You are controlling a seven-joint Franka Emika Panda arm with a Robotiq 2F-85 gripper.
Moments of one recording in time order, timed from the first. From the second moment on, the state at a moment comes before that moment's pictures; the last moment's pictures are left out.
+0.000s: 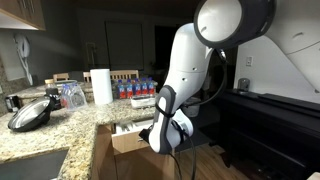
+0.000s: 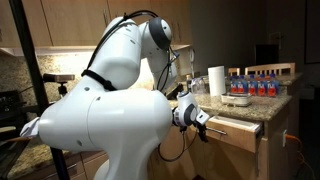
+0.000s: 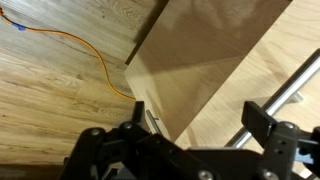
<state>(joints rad) 0.70 0.69 -0.31 -2.24 0.27 3.34 1.29</state>
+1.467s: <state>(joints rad) 0.54 1.05 -0.24 -1.57 0.29 3.20 1.12</state>
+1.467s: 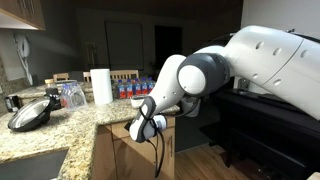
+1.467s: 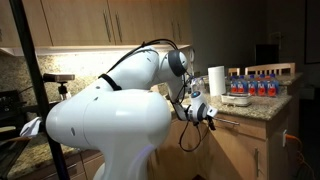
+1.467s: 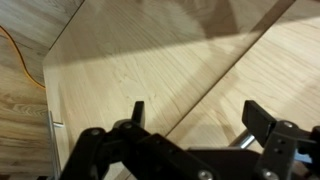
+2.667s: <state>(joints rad) 0.28 0.25 0.05 -2.18 0.25 2.34 0.88</state>
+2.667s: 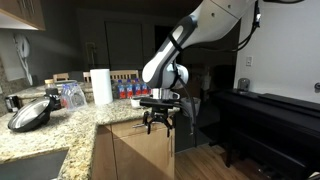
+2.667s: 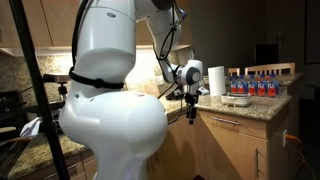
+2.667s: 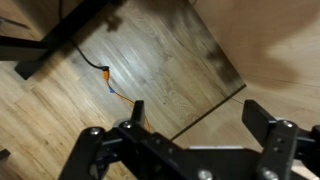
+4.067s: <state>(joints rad) -0.02 -0.07 -0.05 -2.24 -0.04 2.04 -0.17</state>
